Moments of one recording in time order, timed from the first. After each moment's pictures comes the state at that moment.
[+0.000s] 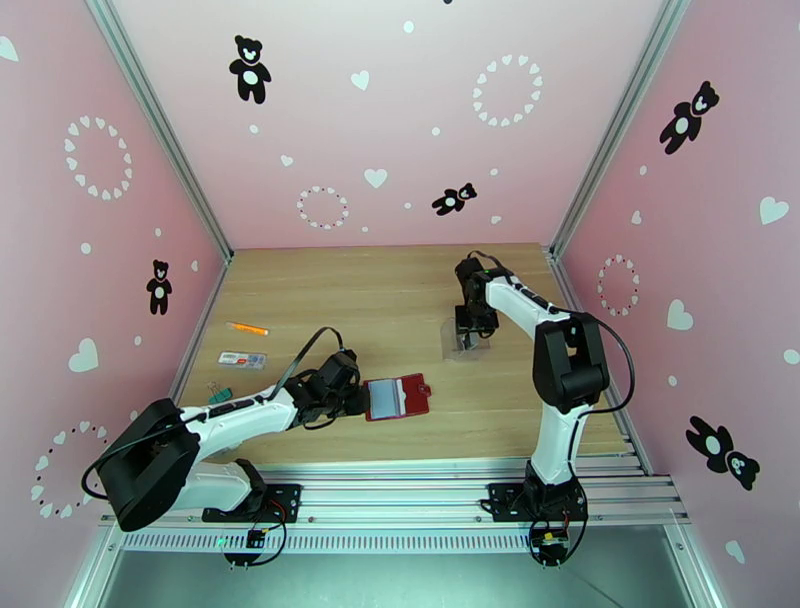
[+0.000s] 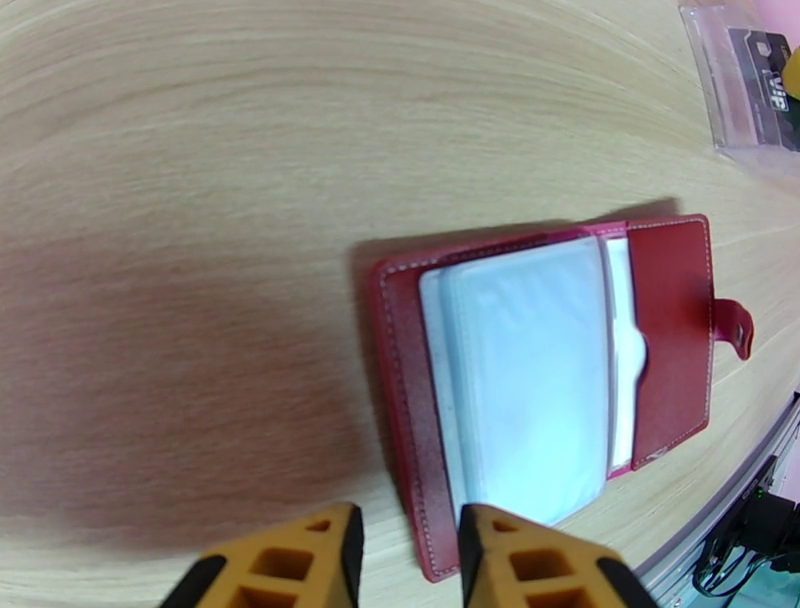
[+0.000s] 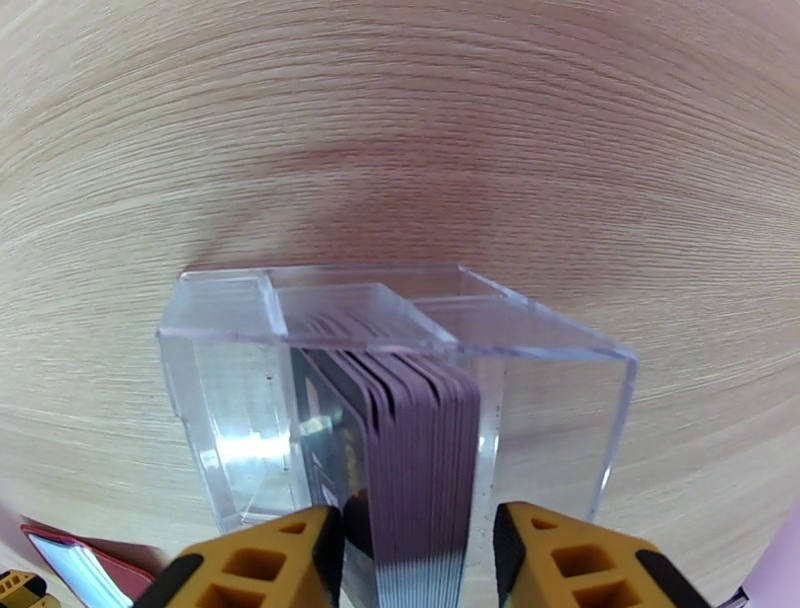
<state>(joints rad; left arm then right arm) -0.77 1.35 0.59 -0.24 0.07 -0.81 0.29 1.95 1.52 -1.00 0.12 0.27</state>
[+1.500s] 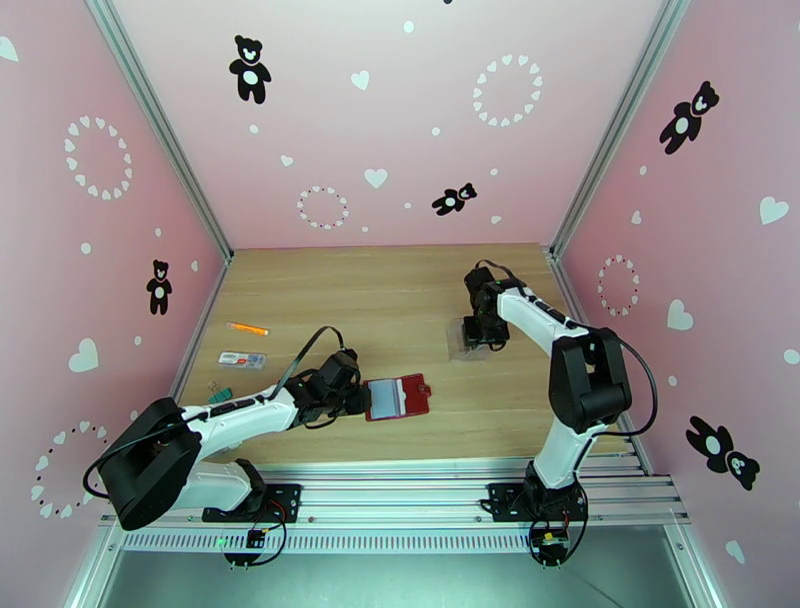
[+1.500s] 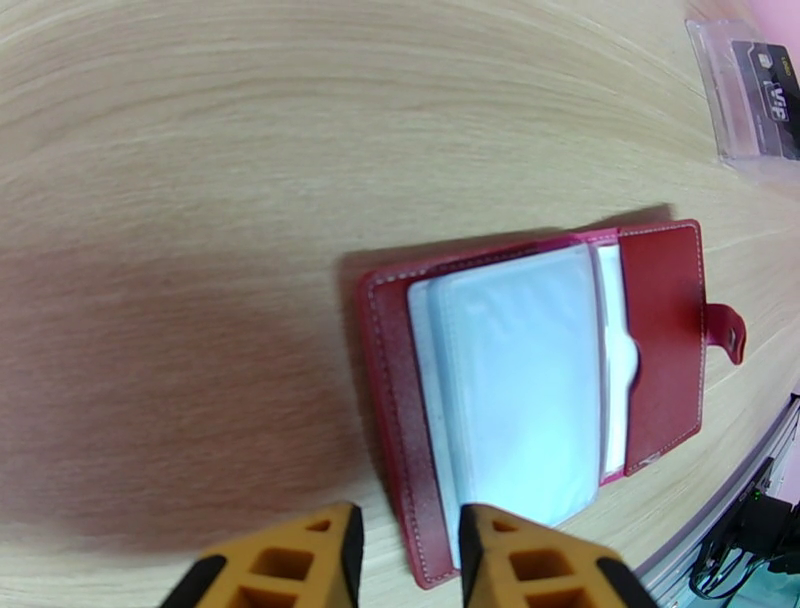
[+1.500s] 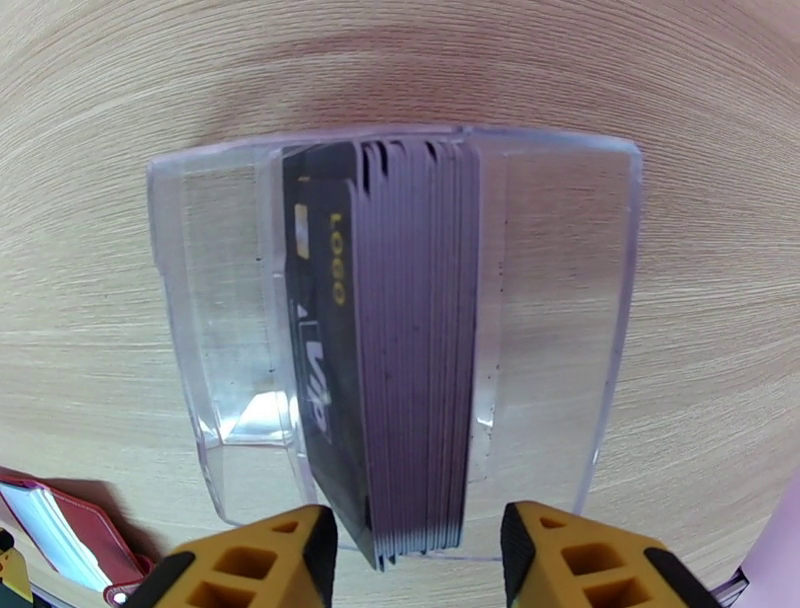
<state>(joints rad) -0.77 1.36 0.59 -0.22 0.07 -0.81 0.27 1.81 1.35 -0.97 0.11 0.25</state>
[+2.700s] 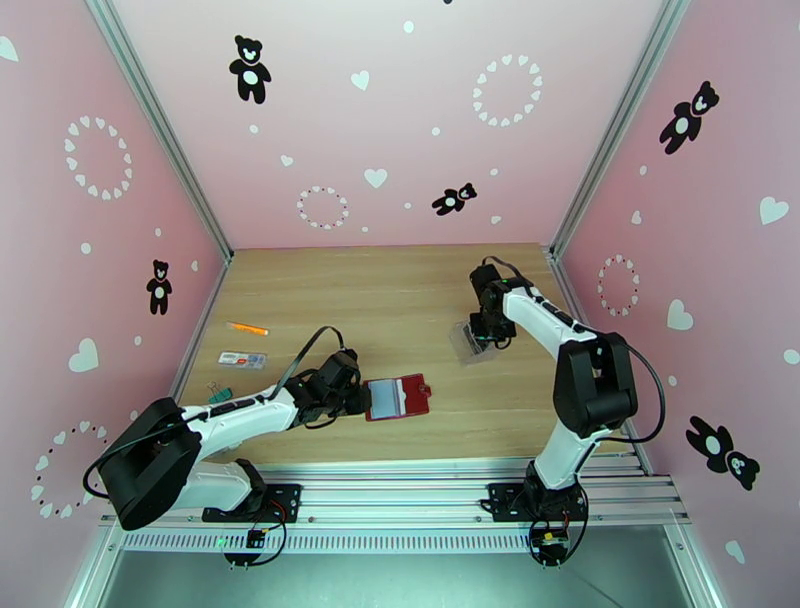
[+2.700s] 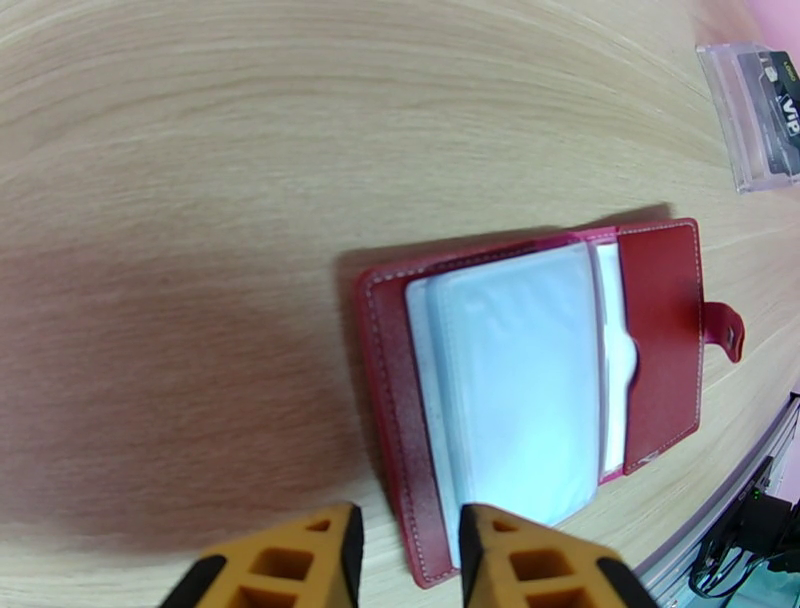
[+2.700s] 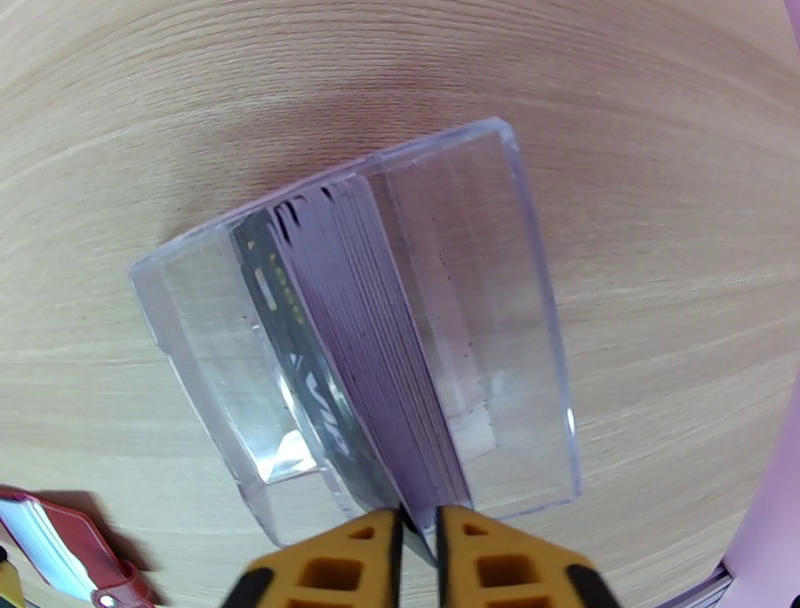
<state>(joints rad) -0.77 1.36 0.58 -0.22 0.07 -0.81 0.25 1.77 1.35 -0.98 0.16 0.24</state>
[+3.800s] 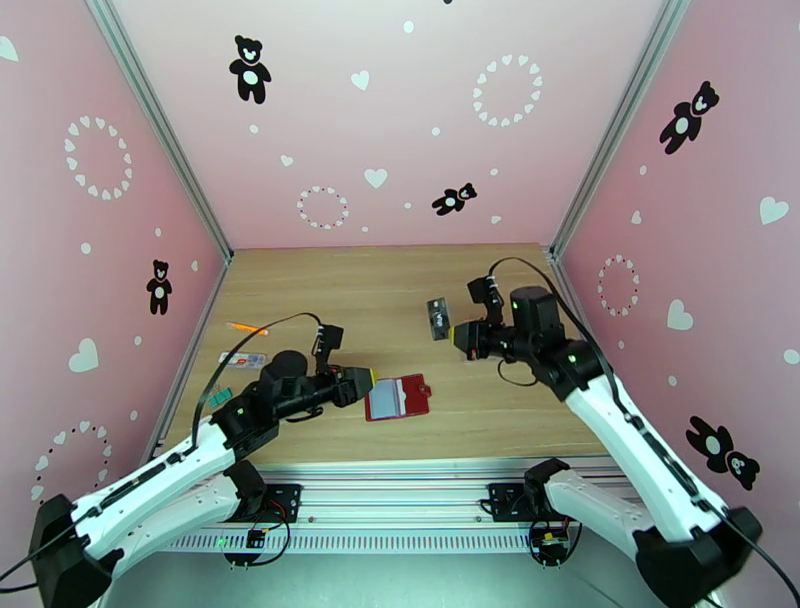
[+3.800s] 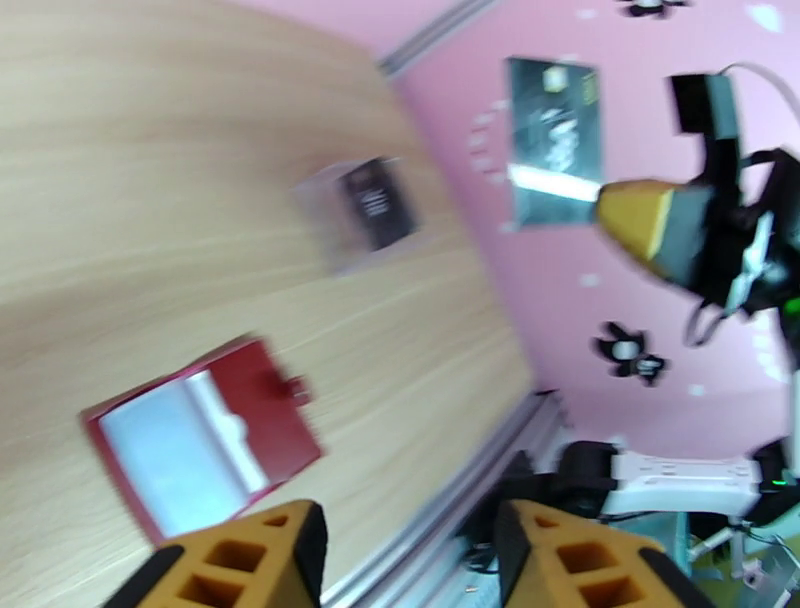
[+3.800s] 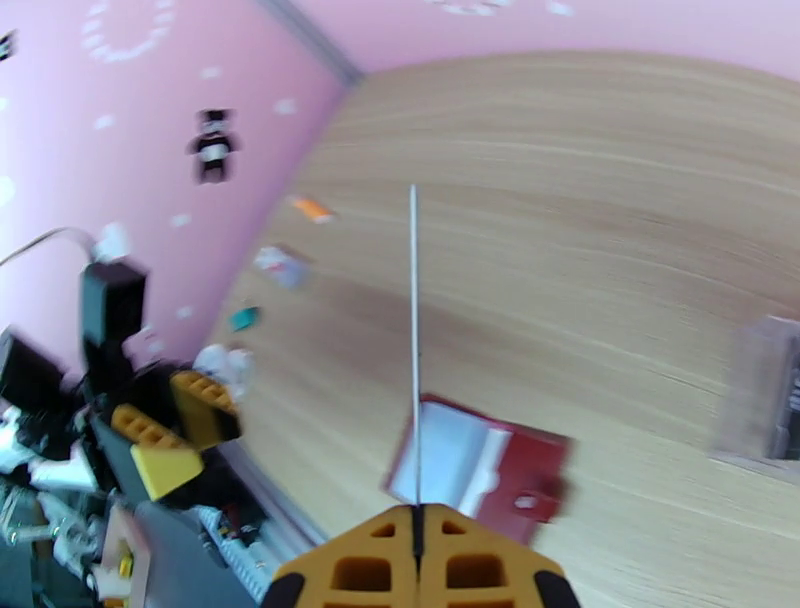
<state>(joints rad) -0.77 0.78 0.55 -0.02 0.32 -0.82 0.45 0.93 0.96 -0.55 -0.54 0.39</state>
